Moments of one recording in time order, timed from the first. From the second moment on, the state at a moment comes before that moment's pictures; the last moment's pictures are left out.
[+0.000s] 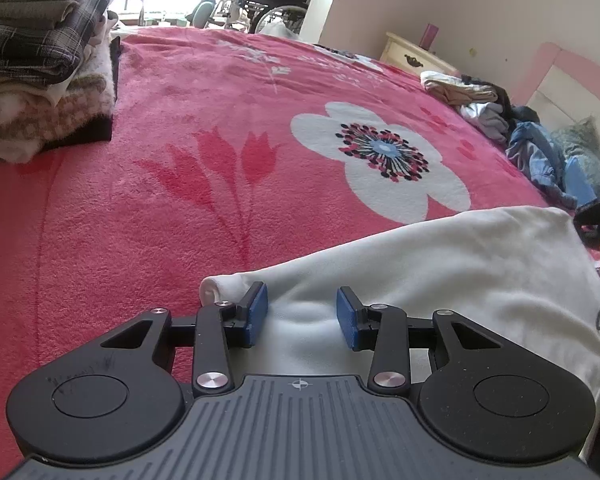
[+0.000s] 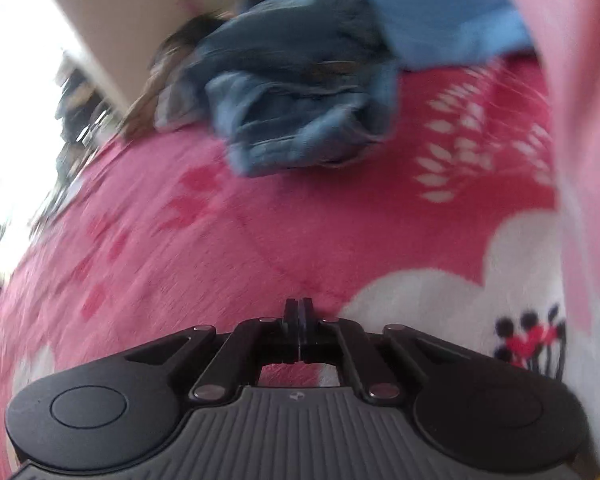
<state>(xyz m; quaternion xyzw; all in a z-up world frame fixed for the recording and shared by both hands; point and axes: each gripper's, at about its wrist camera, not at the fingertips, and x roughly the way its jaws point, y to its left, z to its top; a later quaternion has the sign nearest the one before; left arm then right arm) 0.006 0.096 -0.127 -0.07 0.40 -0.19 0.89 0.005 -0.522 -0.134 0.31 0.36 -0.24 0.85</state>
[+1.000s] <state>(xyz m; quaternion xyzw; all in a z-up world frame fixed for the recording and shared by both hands) 0.013 0.101 -0.124 -0.07 0.41 -0.21 0.88 0.043 -0.502 -0.102 0.20 0.39 -0.14 0.89</state>
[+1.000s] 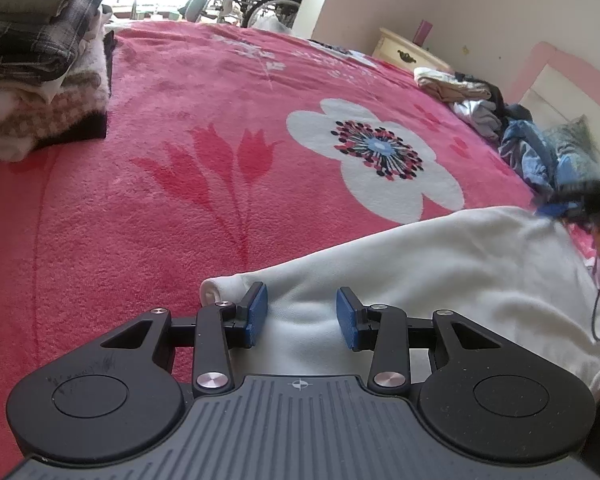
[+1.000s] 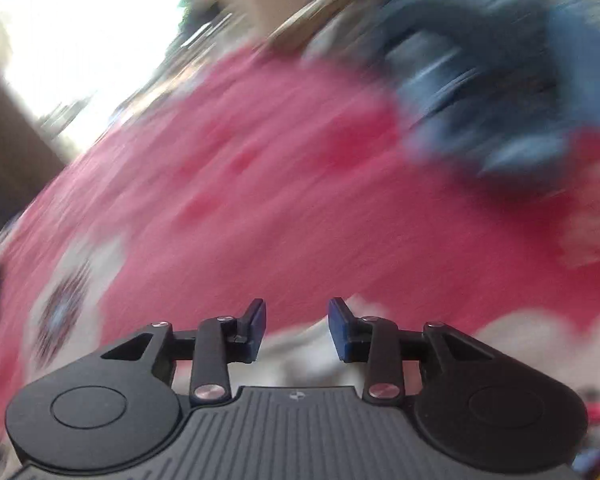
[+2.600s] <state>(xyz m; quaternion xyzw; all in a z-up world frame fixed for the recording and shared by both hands) -0.024 0.110 -0.080 -0.02 0.38 -0.23 0.90 -0.075 -0.408 -0.021 -0.03 0.45 -0.01 0.89</state>
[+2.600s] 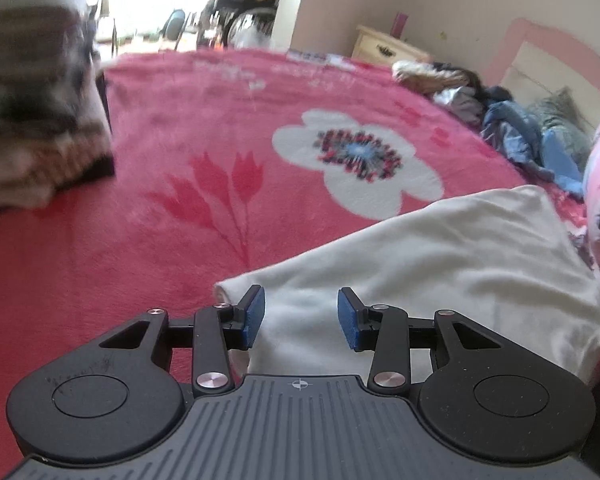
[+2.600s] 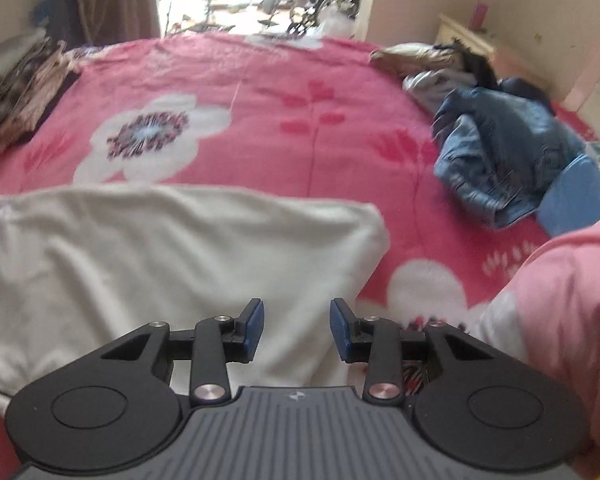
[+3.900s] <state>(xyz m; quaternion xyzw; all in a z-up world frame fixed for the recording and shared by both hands) -0.132 -0.024 -0.130 0.06 0.44 -0.53 0.73 -0.058 -0.277 -0.116 0.16 0.55 -0.05 0.82</state>
